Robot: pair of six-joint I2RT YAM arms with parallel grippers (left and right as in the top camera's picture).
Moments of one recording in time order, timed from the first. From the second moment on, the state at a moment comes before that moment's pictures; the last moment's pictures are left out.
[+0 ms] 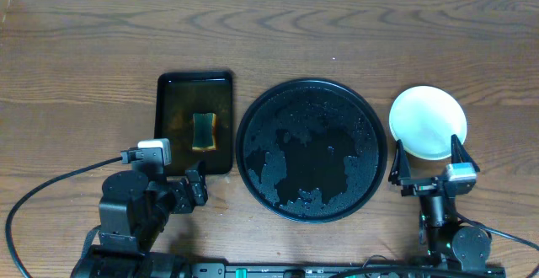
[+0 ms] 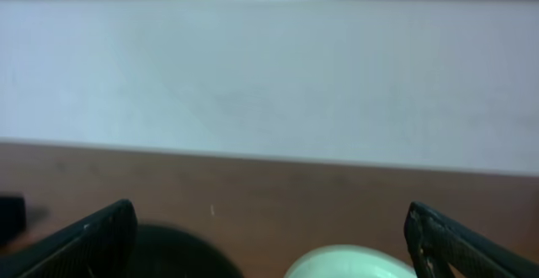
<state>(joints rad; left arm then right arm) -0.14 0.49 0.73 -0.90 0.07 -0.25 0.05 0.01 0.03 0.10 -0.06 0.03</state>
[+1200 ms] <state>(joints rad) -0.10 0.48 0.72 -0.96 0.06 -0.25 0.05 0.01 0.01 -0.07 -0.06 -0.01</state>
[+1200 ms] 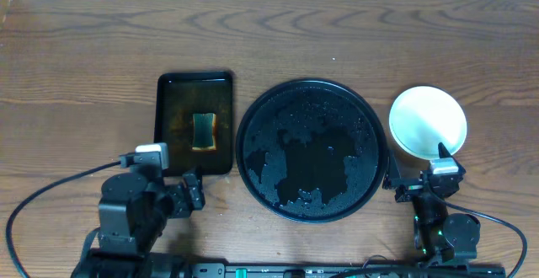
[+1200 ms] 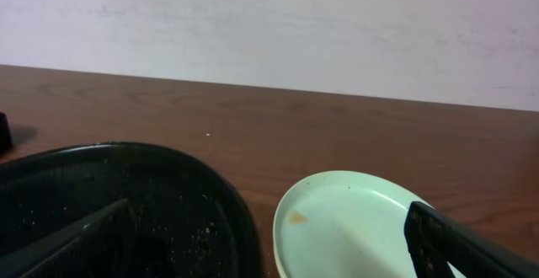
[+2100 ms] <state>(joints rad) 0.06 0.01 0.01 -0.02 0.05 -0.18 0.05 0.01 0.01 -0.07 -0.06 -0.01</state>
